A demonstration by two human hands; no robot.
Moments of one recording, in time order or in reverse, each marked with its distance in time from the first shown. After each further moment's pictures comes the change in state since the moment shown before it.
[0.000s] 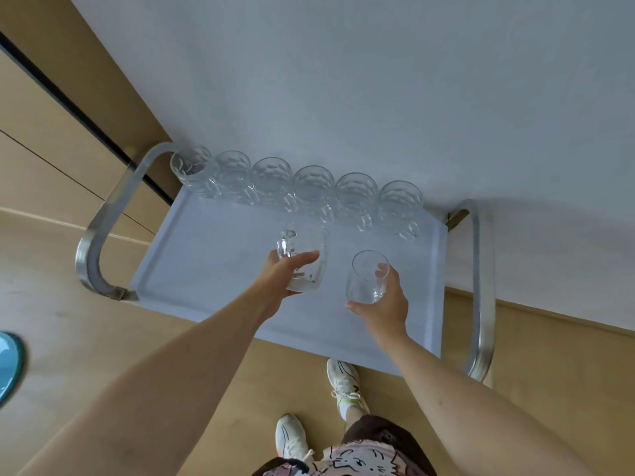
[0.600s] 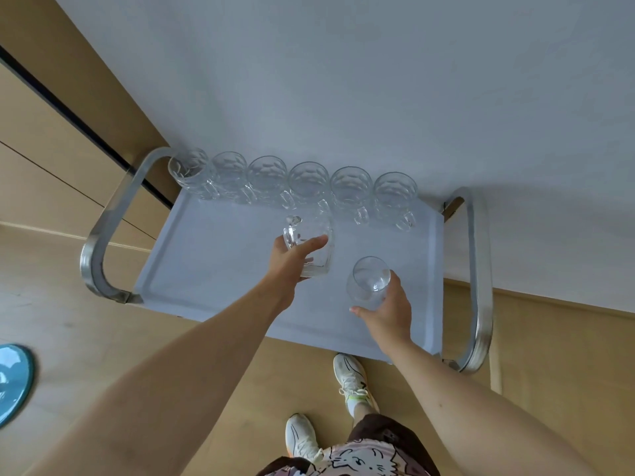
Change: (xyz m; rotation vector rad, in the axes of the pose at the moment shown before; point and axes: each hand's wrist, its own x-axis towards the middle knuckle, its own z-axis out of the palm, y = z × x) left_hand -0.008 0.005 0.026 -0.003 0.082 0.079; right_hand -0.021 0.023 -0.005 -0.139 0.034 -0.062
